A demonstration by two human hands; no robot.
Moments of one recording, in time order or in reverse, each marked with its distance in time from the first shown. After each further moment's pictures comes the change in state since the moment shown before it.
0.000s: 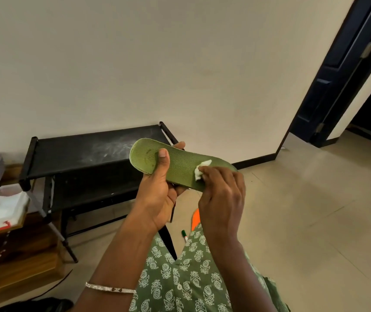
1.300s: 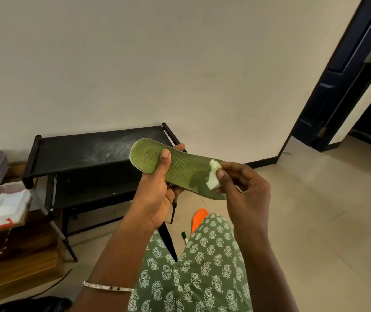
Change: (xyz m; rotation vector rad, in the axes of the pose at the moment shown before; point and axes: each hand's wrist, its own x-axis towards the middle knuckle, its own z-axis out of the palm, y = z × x) left_hand 0.003 0.007 -0.006 0.056 0.029 0.005; right_hand 0.028 0.008 -0.038 0.701 -0.155 0.478
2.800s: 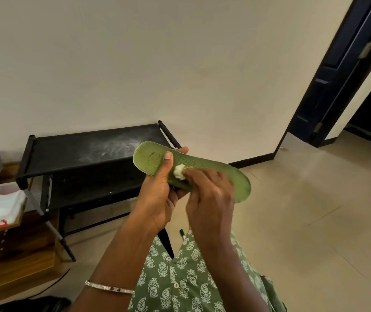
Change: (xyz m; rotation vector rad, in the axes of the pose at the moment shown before) left_hand -0.004 -0.012 0.010 -0.070 -0.013 -0.078; right_hand -0.031 0.006 0.039 -0.635 0.052 -0.559
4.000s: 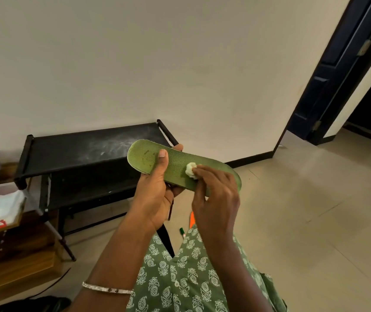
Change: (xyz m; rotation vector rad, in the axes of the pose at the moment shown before) left_hand 0.000 0.003 -0.002 0.006 0.036 0.052; right_hand -0.006 0.025 0.013 0.030 0.051 0.103
